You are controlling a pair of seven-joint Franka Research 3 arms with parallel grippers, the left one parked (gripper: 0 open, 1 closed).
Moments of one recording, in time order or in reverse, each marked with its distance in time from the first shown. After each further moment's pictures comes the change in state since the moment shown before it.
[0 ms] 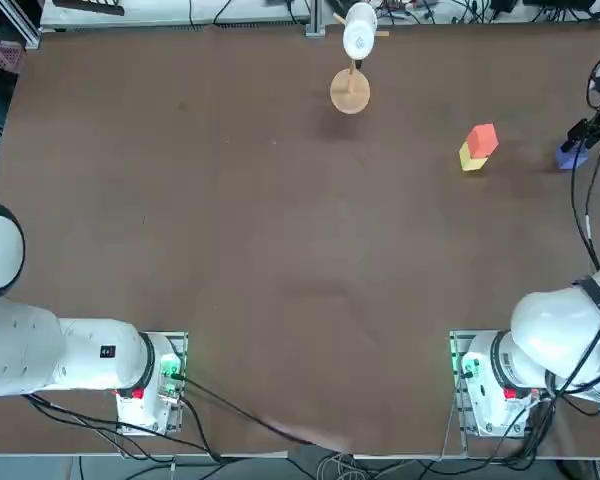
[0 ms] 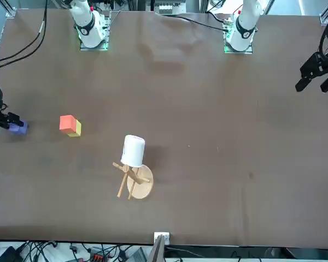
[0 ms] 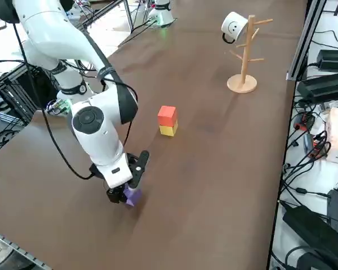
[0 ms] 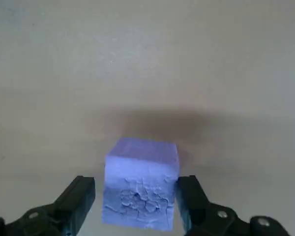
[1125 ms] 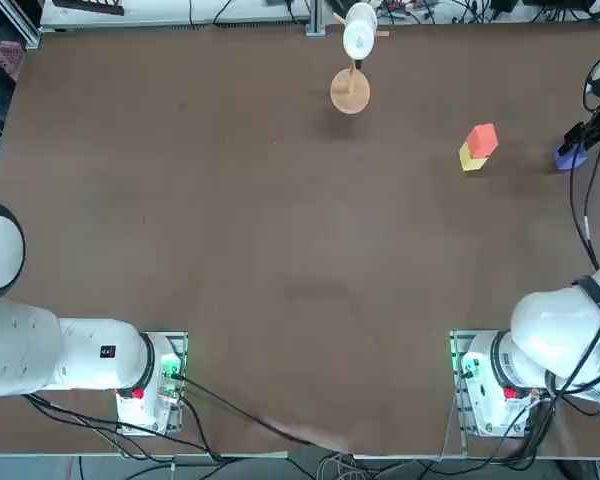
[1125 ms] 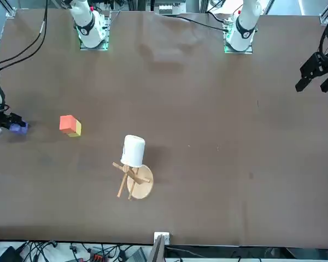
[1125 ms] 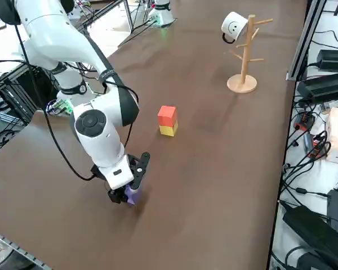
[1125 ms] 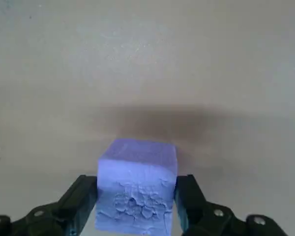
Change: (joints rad) arm 0.001 0.015 0.001 0.000 0.000 0.003 0.000
